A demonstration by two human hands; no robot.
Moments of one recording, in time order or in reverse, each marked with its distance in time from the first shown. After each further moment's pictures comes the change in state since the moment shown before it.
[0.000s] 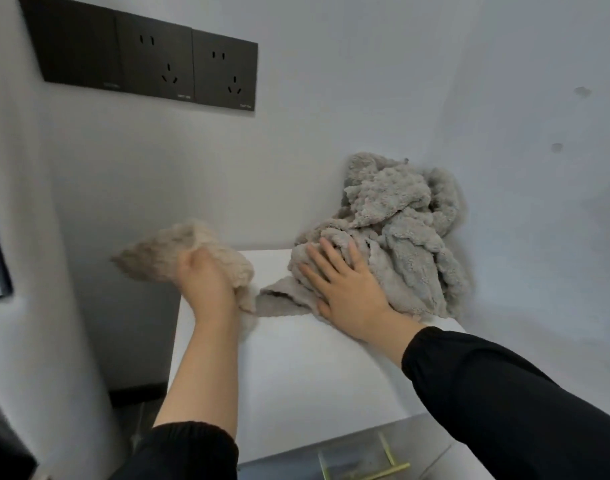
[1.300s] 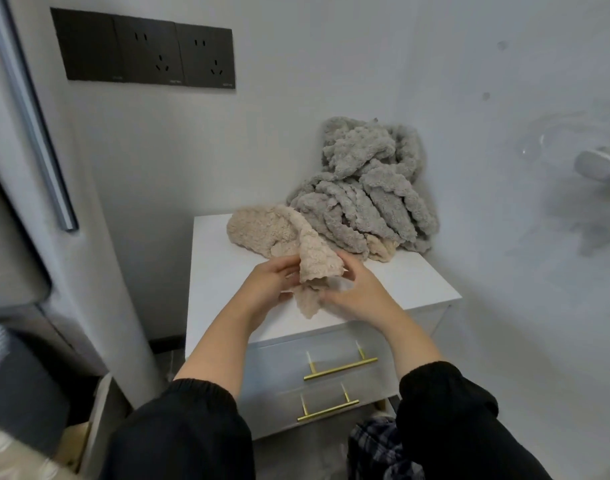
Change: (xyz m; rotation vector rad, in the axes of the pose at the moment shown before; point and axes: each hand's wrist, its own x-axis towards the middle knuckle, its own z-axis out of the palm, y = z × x) left_hand -0.118 0.006 -0.055 0.446 -0.981 -0.296; right_hand -0.127 -0.030 -0.065 1.674 -0.038 0.615
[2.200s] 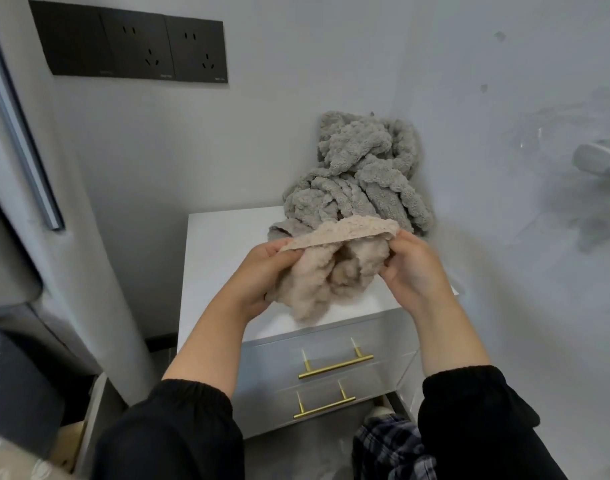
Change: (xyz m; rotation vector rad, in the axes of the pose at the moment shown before) left_hand -0.002 0.017 0.006 -0.307 -0.114 0.110; right_hand -0.010 -0.038 -0.051 0.811 0.237 0.055
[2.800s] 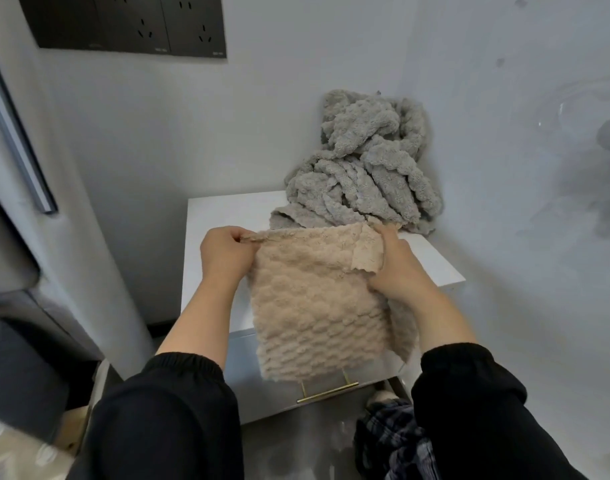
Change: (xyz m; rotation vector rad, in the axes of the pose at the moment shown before) left_hand 0.018 -0.006 -0.047 0.712 0.638 0.084; right_hand 0.012 0.035 -0.021 -1.268 -0.063 0.017
